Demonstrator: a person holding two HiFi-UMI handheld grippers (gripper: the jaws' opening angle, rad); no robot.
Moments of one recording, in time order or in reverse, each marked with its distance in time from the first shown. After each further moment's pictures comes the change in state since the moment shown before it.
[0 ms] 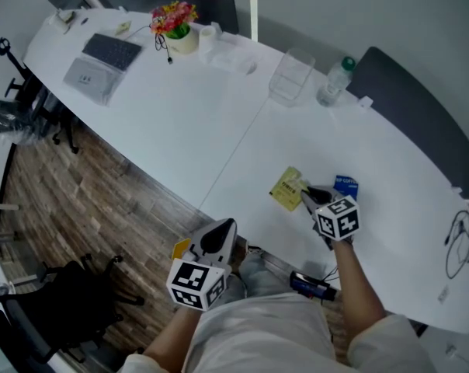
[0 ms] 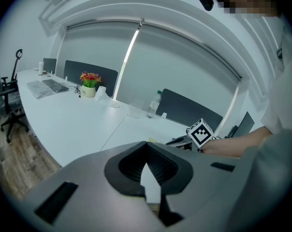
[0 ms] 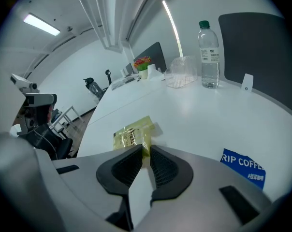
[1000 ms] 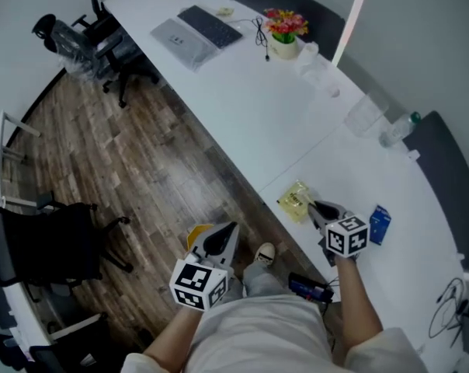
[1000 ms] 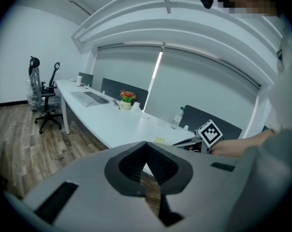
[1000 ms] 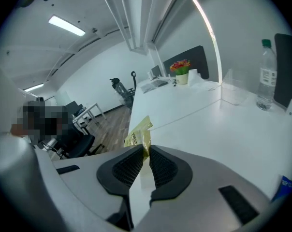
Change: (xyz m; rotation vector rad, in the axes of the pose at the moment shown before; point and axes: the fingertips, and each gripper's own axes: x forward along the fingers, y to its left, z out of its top) left arm -0.140 0.059 -0.025 -0.111 -0.179 0.279; right arm 0.025 0.147 0.046 -0.149 -0.037 0.234
